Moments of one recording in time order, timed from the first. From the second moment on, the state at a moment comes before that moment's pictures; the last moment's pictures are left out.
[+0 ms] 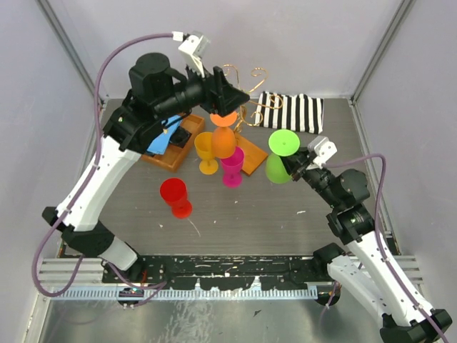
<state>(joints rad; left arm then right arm) -0.70 1.59 2.09 -0.53 0.31 -0.30 0.42 0.63 0.68 0.15 -0.27 -0.08</state>
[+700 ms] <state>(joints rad) -0.90 1.31 1.52 -0.23 0.17 -0.65 0.42 0.68 0.66 0.47 -0.57 -0.19</state>
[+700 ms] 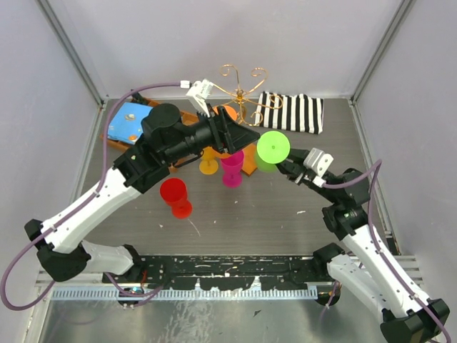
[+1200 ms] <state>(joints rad) -0.94 1.31 1.49 -0.11 0.18 -0.75 0.43 0.67 0.66 0.51 -0.61 -0.23</state>
